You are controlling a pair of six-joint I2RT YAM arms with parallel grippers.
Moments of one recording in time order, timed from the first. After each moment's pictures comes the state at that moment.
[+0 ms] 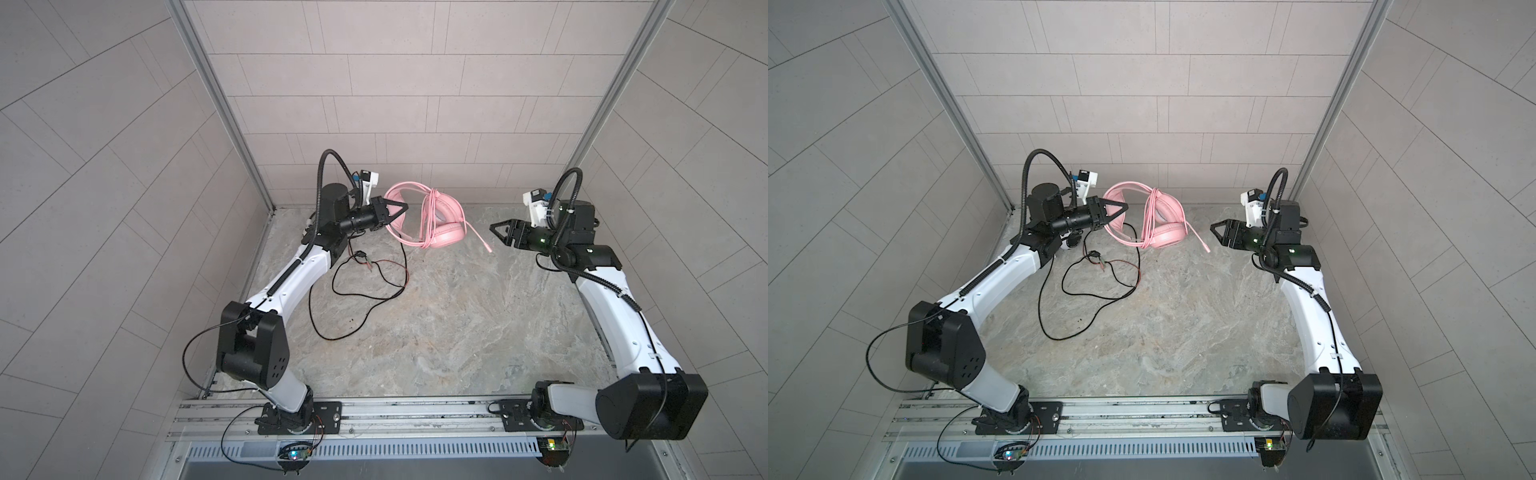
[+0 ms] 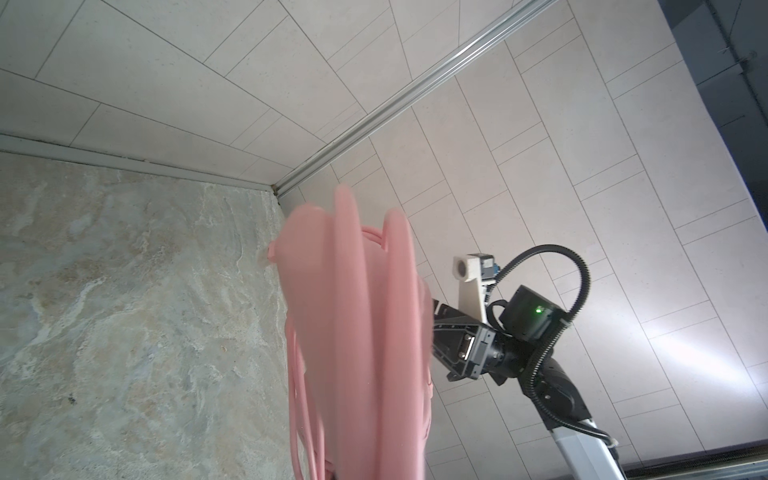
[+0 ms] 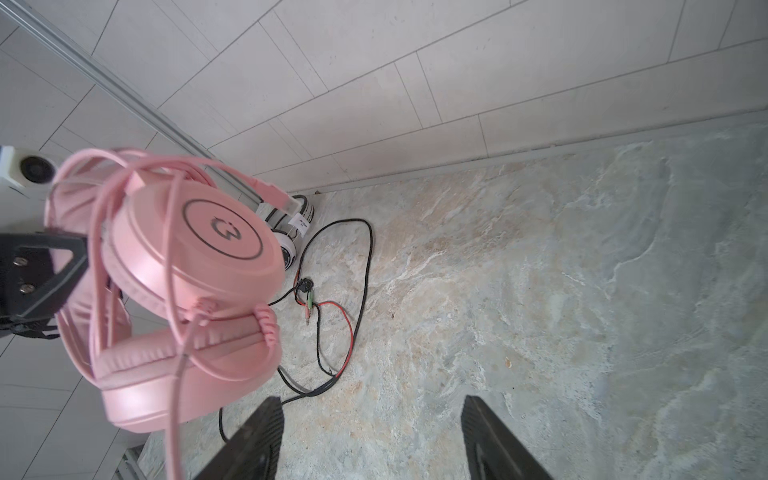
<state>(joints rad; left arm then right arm) -0.30 1.60 1.33 0.18 0.84 -0.92 -0.07 1.25 1.28 -0.55 -0.57 0.27</state>
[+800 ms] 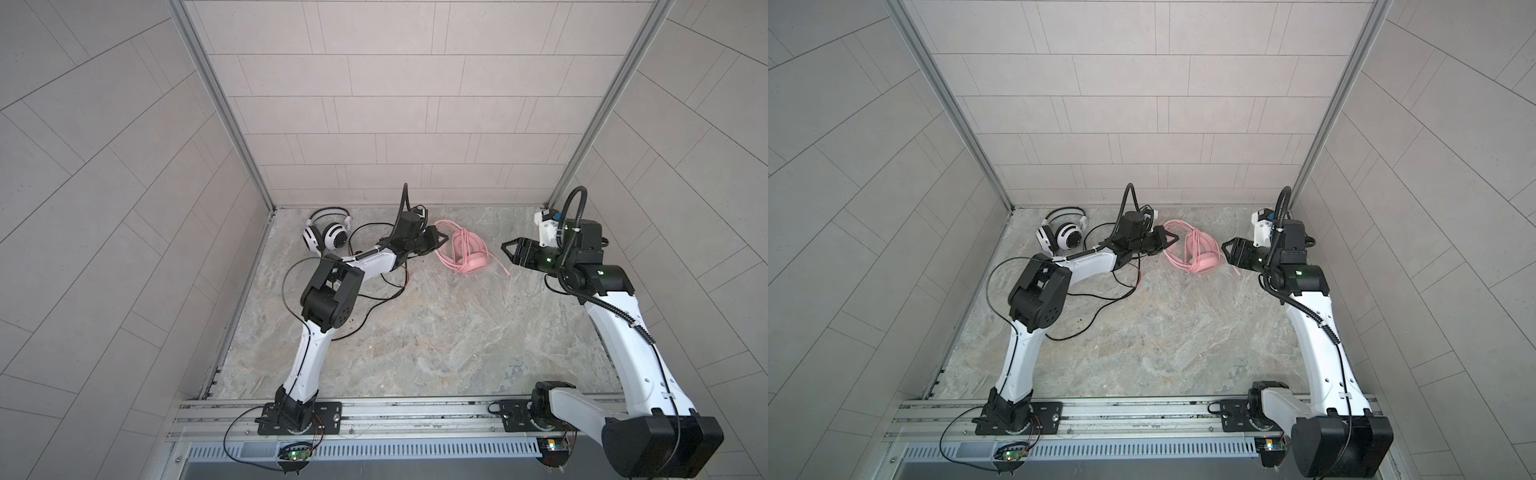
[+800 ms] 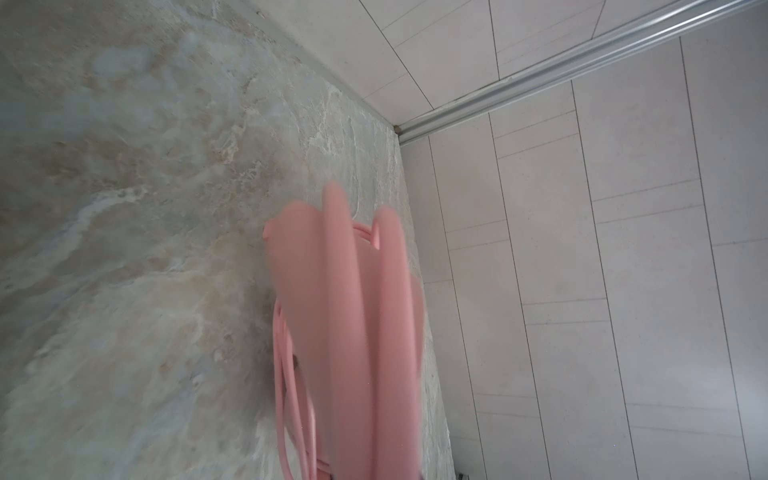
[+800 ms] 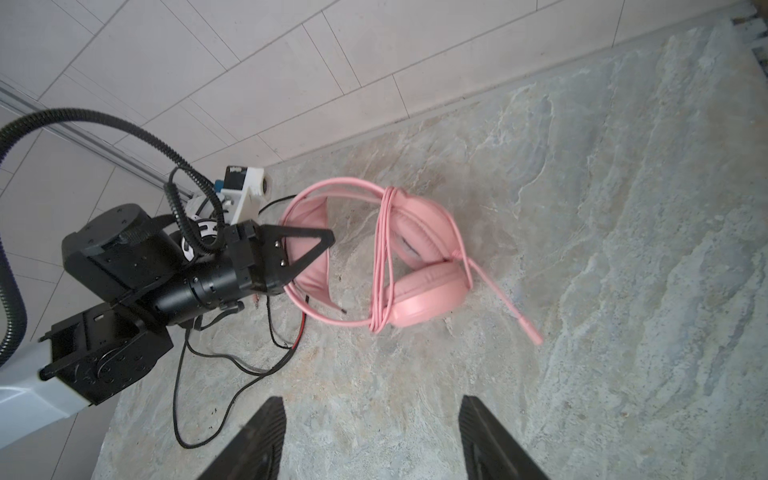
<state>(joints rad) -0.58 2.27 1.67 0.25 0.45 -0.99 -0.07 1.10 1.13 -0.69 -0.39 0.30</state>
